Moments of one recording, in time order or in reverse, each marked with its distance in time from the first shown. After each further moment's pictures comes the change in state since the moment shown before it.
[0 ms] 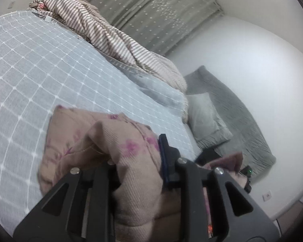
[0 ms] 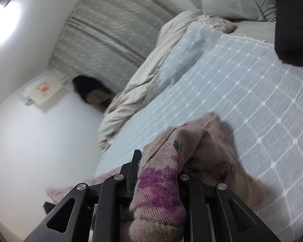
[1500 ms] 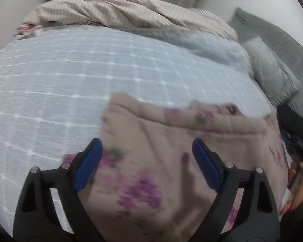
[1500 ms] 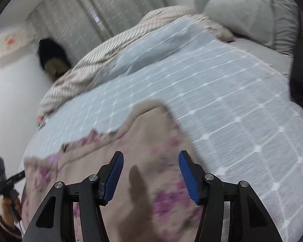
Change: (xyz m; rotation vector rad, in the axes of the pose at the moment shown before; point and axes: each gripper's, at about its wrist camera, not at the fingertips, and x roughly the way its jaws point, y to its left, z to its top) left arm 0.194 0.078 0.049 0.332 0.197 0.424; right arm 0.147 -0.062 0.035 -0.276 0.011 -0.395
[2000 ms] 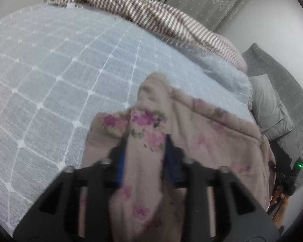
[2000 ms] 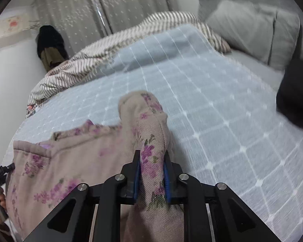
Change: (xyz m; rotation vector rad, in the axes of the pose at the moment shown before) left arm -0.025 0.031 -0.057 -0.251 -0.075 -0.088; right arm -0.027 0.031 -0.019 -0.156 -0.035 -0.068
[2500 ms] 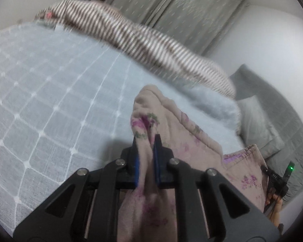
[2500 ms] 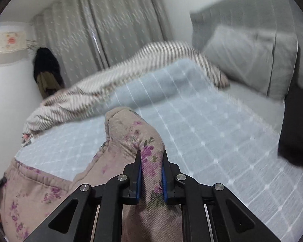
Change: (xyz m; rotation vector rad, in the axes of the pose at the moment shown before) left arm 0.034 0.007 0.077 -0.032 -0.072 -0.043; right arm 0.046 0.007 0.086 0.076 -0.083 -0.054
